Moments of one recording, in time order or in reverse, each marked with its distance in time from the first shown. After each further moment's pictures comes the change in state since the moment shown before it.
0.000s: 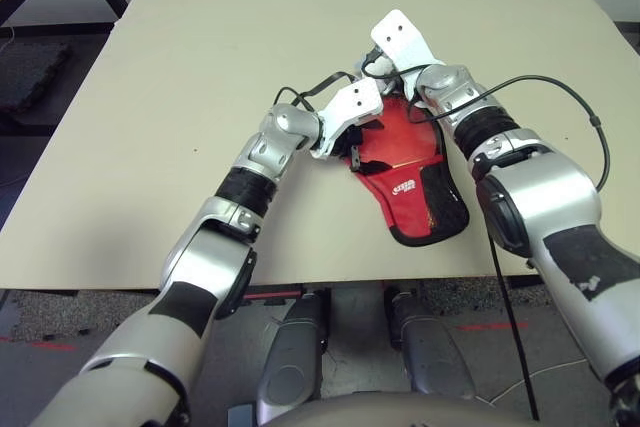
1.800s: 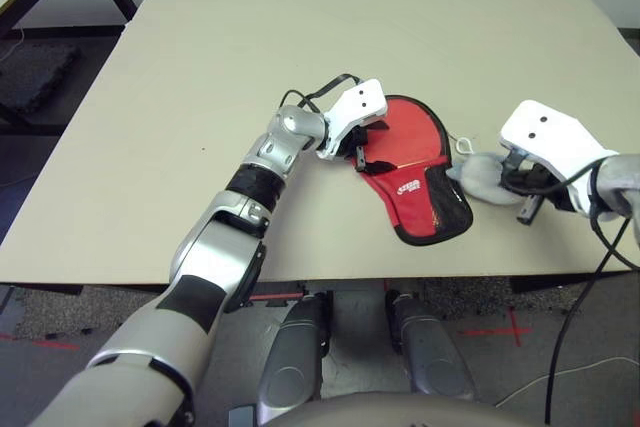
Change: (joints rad) left arm -0.060 -0.050 -0.006 0.186 0.002 -0.111 0.009; right arm 0.924 -1.022 0.018 -2.162 0.488 1.330 0.857
